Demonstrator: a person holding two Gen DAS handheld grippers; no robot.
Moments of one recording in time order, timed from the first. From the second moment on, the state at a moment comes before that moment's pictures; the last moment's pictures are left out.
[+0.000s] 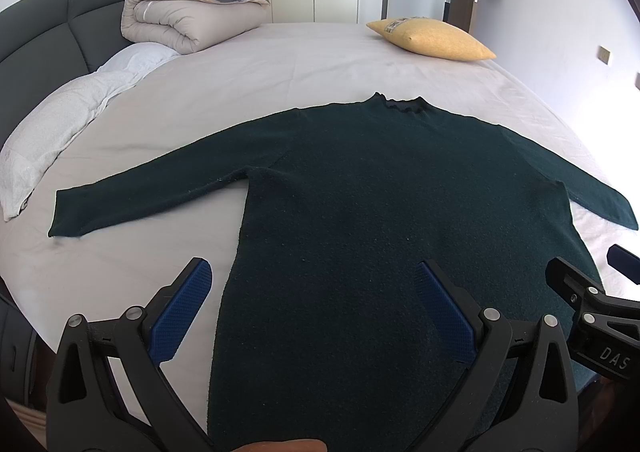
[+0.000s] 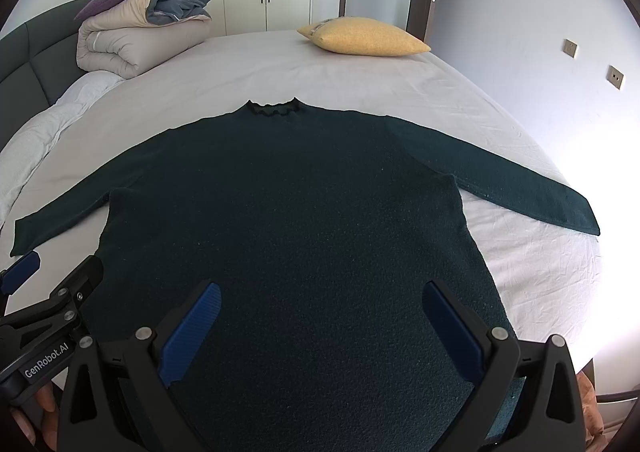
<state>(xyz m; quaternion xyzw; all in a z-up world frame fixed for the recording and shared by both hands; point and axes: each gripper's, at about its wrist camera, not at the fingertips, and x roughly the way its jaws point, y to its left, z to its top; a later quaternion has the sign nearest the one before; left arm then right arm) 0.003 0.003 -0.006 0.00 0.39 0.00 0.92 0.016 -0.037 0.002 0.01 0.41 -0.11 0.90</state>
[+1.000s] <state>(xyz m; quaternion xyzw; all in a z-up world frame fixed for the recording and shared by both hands) 0.000 -0.006 -0.016 0.00 0.39 0.00 0.92 0.015 -0.035 0.001 0.01 0.41 -0.11 0.90</state>
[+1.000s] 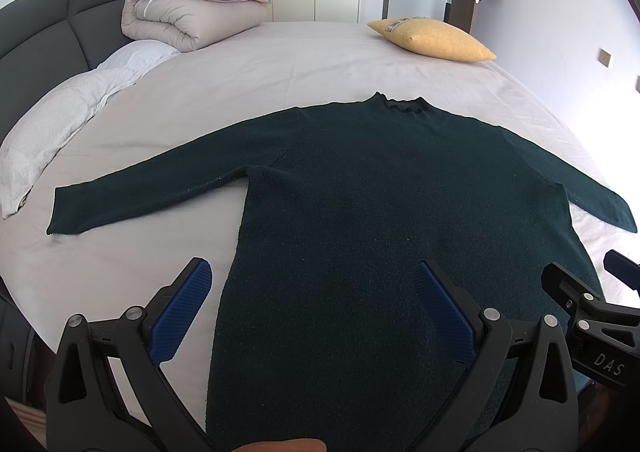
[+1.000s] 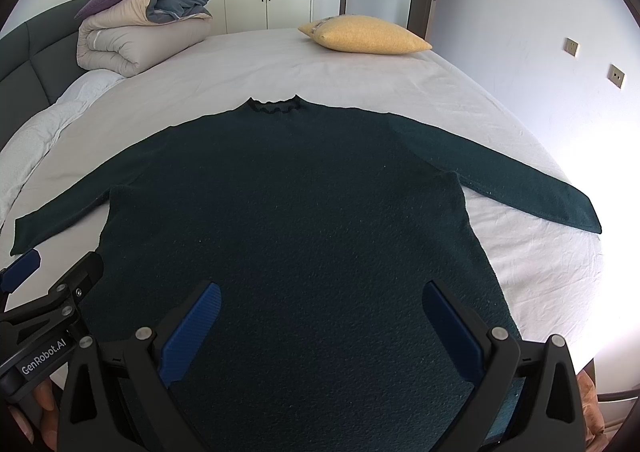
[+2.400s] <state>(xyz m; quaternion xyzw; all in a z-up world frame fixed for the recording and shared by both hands) 0.005 -0.016 -0.031 -0.01 0.40 -0.01 0.92 0.009 -0.036 -0.010 0.02 0.42 -0.11 0.90</state>
